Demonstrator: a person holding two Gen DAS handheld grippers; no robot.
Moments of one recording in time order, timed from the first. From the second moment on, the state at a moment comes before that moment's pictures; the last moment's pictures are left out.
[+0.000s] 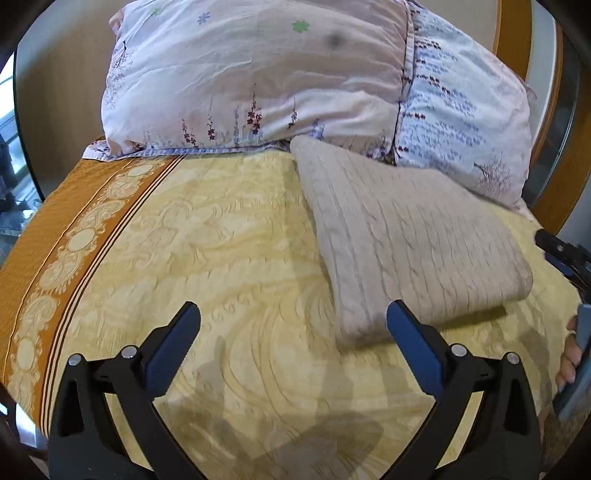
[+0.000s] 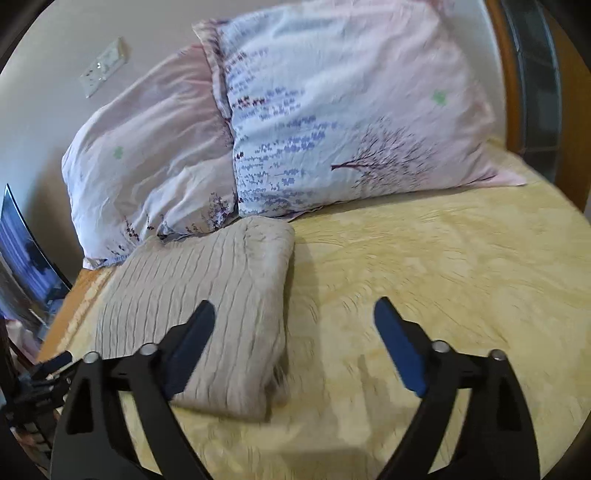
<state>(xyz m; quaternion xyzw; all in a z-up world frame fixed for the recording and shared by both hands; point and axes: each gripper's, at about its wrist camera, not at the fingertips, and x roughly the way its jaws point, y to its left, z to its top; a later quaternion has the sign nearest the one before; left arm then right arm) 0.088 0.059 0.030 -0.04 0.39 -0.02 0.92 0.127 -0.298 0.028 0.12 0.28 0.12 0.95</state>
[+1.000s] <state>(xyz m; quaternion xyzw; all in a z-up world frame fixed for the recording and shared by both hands) 0.089 0.019 0.003 0.01 0.47 -0.02 0.88 0.103 -0.220 -0.019 -0.01 0.40 0.07 0.91</state>
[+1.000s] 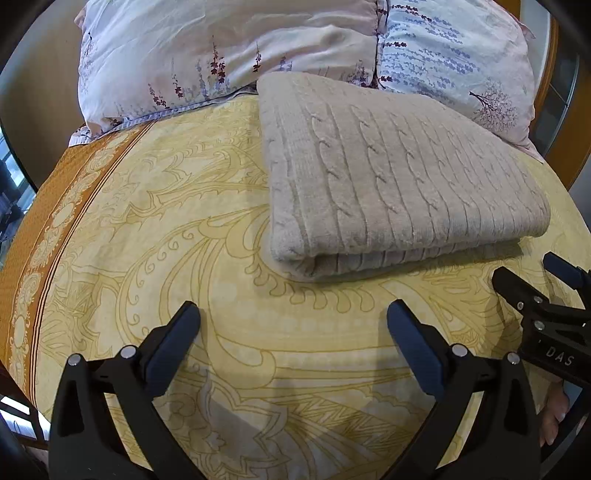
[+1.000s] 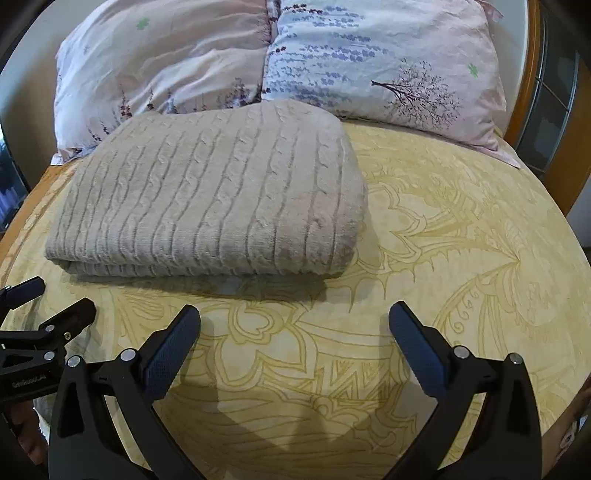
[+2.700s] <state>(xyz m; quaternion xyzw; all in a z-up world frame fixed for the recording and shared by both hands) 0.093 0.017 0.006 0.01 0.48 -0.02 0.88 0.104 -0.221 -0.020 -0.01 0.41 0.07 0.91</state>
